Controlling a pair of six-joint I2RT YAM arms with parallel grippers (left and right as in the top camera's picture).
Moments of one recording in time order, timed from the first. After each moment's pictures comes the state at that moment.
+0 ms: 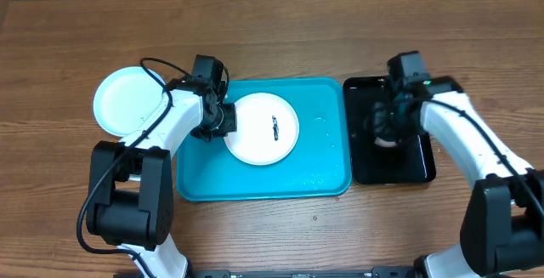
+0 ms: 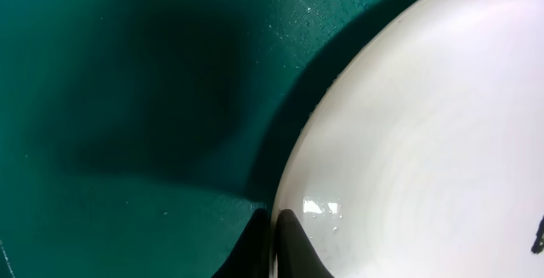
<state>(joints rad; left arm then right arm) -0.18 1.87 1.19 -0.73 0.08 -0.26 0.14 1.70 1.21 -0.94 0.00 0.21</state>
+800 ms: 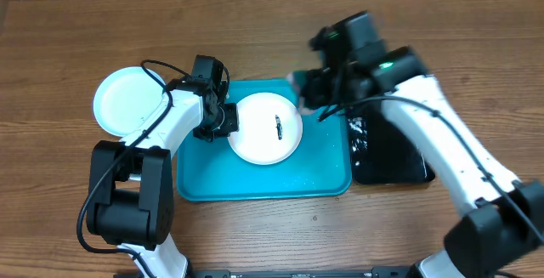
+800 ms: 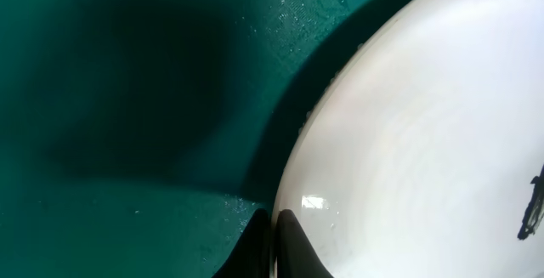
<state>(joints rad) -0.18 1.88 1.19 -0.73 0.13 -0.28 0.48 1.75 1.56 -0.90 -0.32 0.30</state>
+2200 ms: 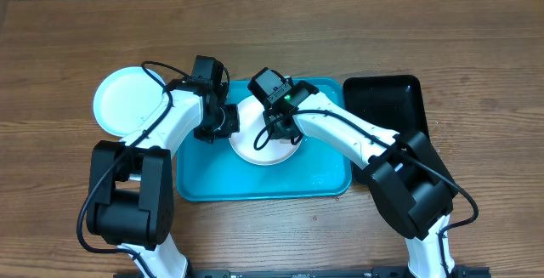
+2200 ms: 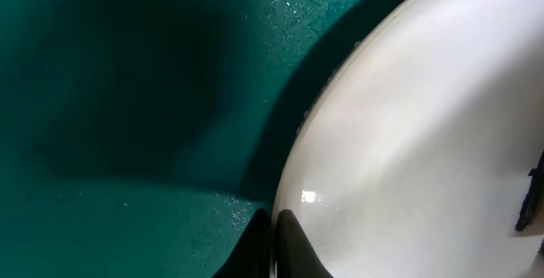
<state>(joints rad) -0.18 1.88 1.19 -0.74 0.15 -0.29 0.72 2.10 1.56 -0.81 0.15 0.46</state>
